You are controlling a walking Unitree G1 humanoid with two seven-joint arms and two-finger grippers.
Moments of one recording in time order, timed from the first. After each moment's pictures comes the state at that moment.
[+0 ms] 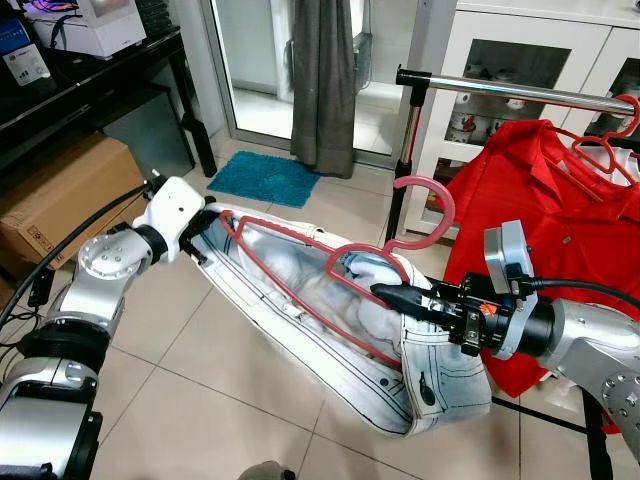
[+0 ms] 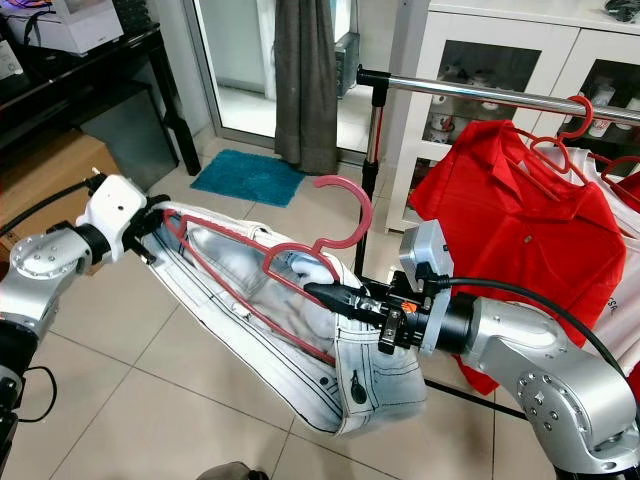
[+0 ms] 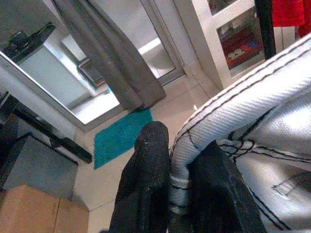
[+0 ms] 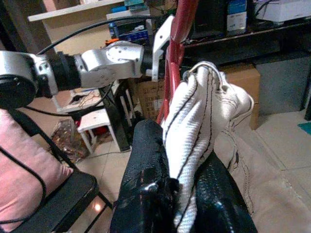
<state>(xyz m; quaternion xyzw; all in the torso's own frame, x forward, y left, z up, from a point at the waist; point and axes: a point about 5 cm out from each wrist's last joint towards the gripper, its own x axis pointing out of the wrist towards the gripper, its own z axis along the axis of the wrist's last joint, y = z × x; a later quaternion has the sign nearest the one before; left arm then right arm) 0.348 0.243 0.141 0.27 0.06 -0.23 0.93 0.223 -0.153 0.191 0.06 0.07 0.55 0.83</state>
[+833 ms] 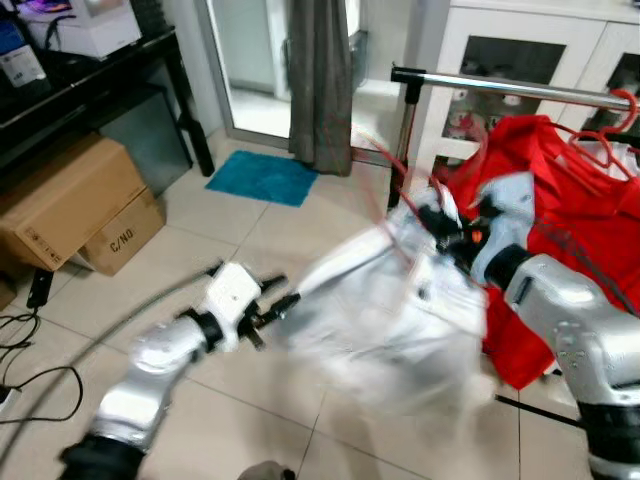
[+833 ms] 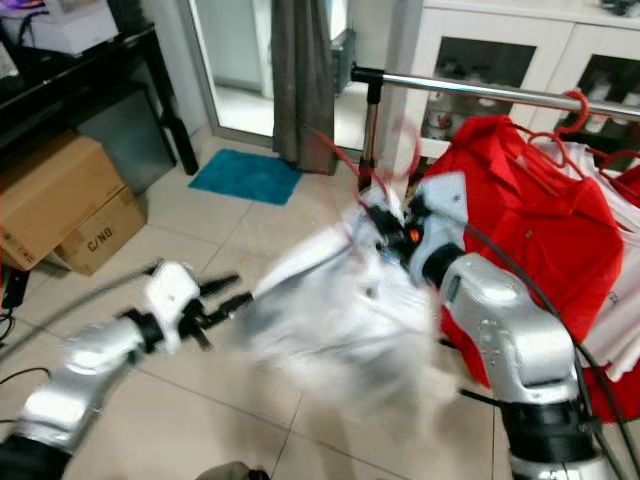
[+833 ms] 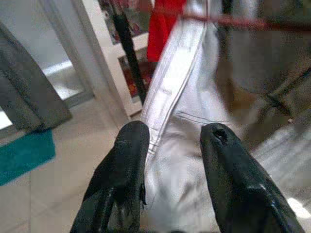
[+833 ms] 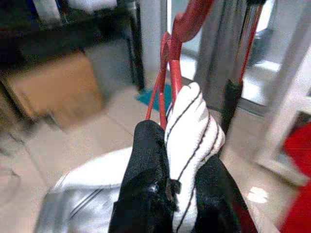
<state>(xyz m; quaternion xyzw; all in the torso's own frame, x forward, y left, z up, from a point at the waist) 0.269 0.166 0.098 0.13 0.05 -0.39 0.91 0.299 -0.171 0.168 -0.06 0.10 0.22 0.97</state>
